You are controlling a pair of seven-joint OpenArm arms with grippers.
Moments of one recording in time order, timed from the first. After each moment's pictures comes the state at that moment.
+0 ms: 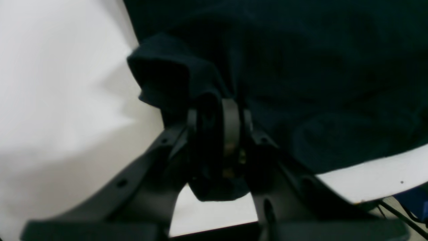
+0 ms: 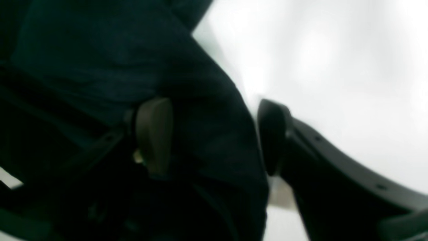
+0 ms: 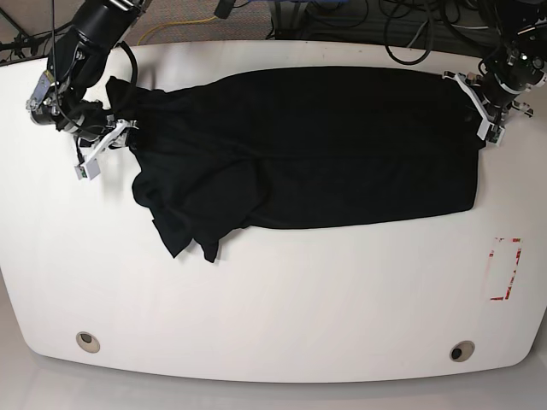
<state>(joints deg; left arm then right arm) 23.5 -16.0 -33.8 105.0 -17.9 -42.8 50.3 -1.3 10.9 39.5 83.7 37.0 41.0 -77.0</state>
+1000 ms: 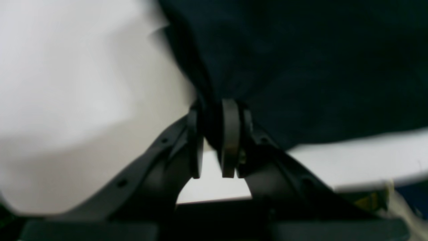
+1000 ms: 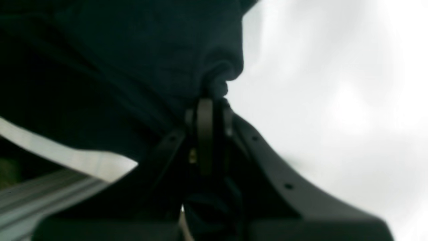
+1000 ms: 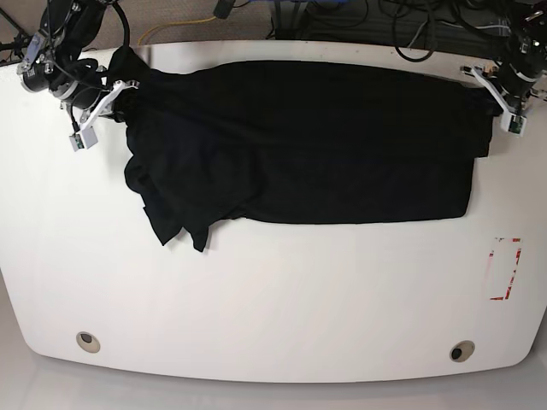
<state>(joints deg) 25.4 -13.9 -41.7 107.0 -18.4 -42.9 50.0 -16.1 12.1 39.1 101.9 47.3 40.7 -78.5</state>
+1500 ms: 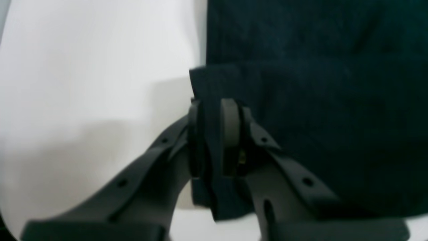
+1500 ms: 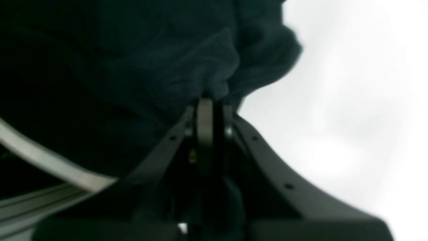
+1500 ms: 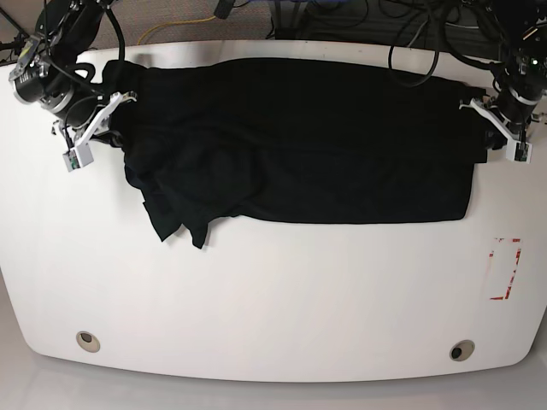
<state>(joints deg) 15.0 -9.8 -43.9 107.4 -17.3 -42.9 51.0 -13.7 12.6 38.9 110.5 50.4 41.1 -78.4</state>
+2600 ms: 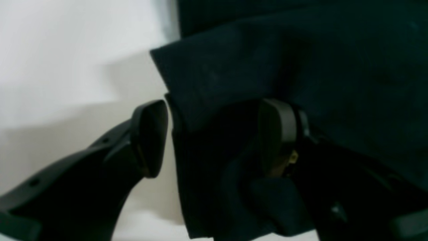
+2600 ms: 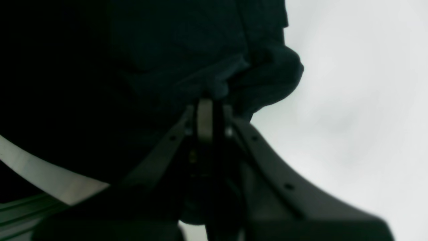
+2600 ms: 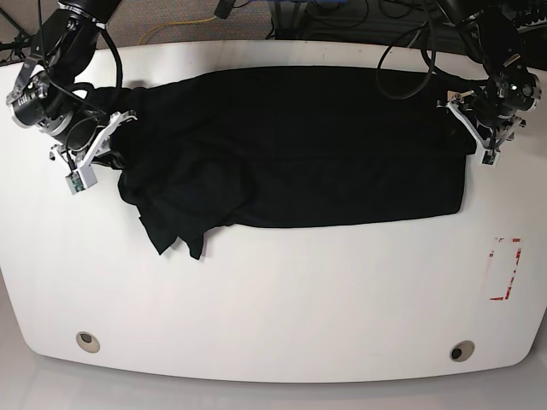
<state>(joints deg) 9.4 -8.3 -37.8 96.8 -10.1 -42.8 59.7 -8.6 15.0 34.9 110.2 47.2 41.0 -78.5</state>
